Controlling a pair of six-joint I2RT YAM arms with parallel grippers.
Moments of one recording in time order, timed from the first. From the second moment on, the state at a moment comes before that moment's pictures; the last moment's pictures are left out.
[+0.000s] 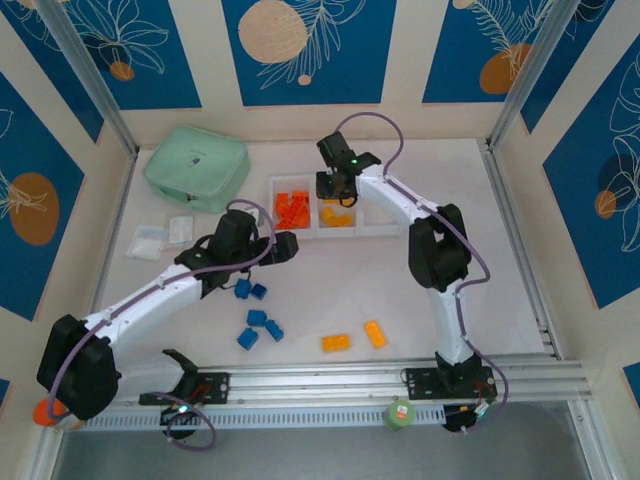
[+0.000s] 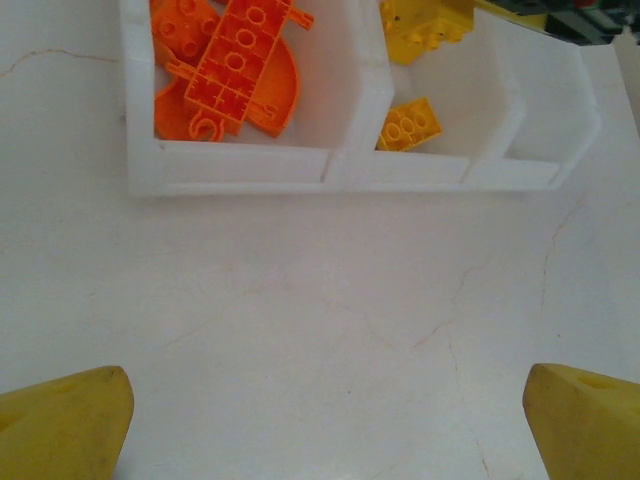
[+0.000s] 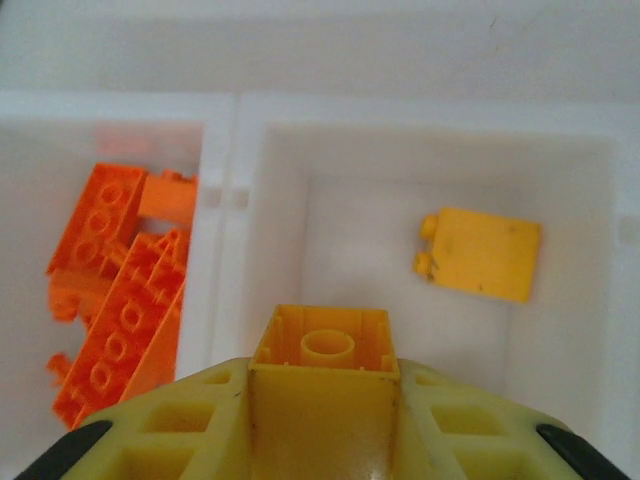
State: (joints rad) left arm -0.58 1.21 0.81 -0.30 0.07 -0.67; right arm 0.52 2.17 1.92 -0.76 0.08 0.41
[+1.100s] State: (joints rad) left arm -0.60 1.19 0.79 -0.30 0.15 -0.68; right arm 0.53 1.66 1.42 -0.75 0.02 0.40
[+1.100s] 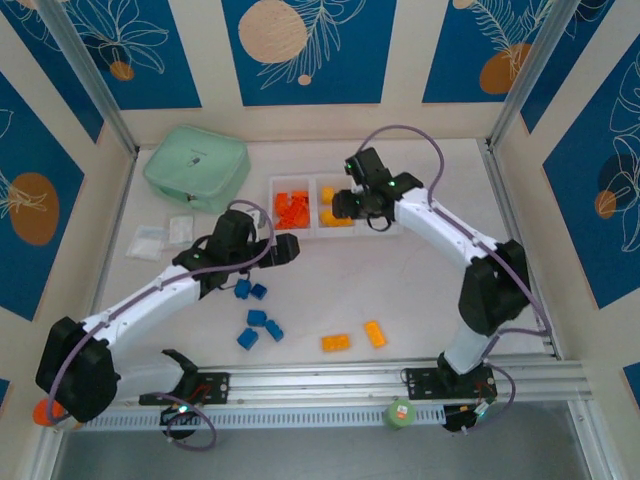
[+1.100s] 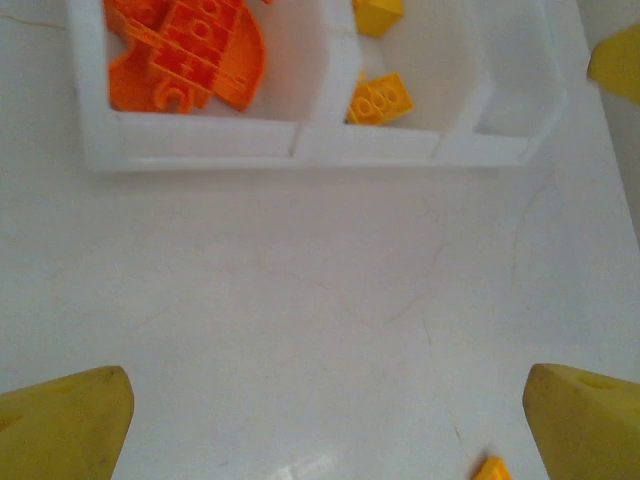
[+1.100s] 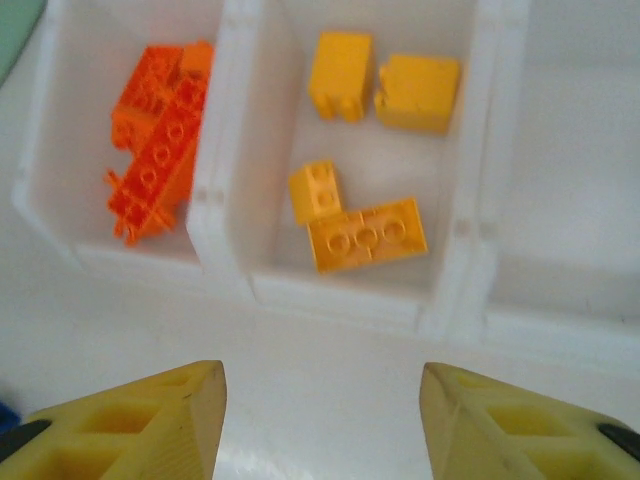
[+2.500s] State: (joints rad) left arm -0.90 1.12 0.61 -0.24 0.02 -0.85; right arm 1.00 1.45 0.73 -0.90 -0.01 0.81
